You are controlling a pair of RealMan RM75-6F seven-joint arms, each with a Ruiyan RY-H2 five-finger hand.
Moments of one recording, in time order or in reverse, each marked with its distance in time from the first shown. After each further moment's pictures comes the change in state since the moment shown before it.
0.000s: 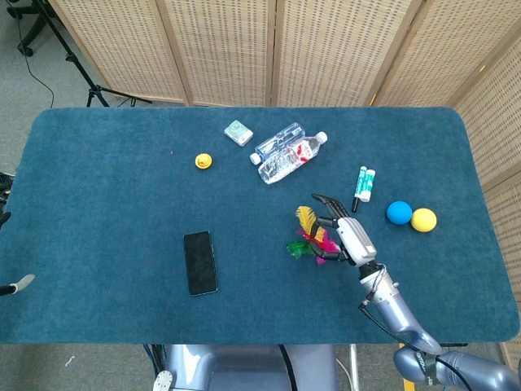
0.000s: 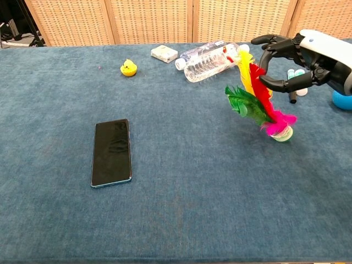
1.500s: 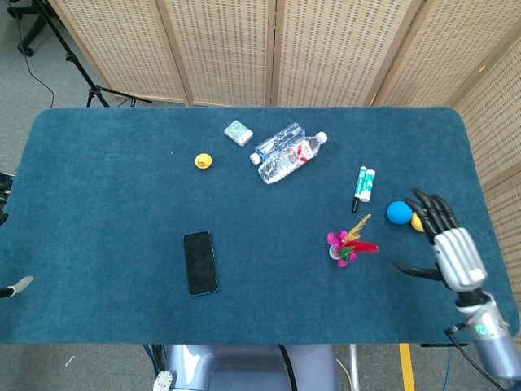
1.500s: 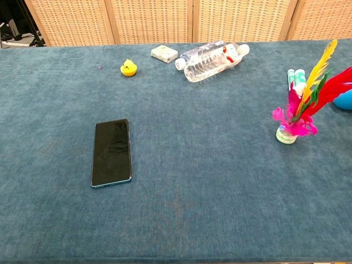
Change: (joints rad) left arm 0.016 0.000 0.006 0.000 0.023 0.039 -0.001; right arm -0.269 0.418 -0.103 -0.134 -0.161 0.377 -0.215
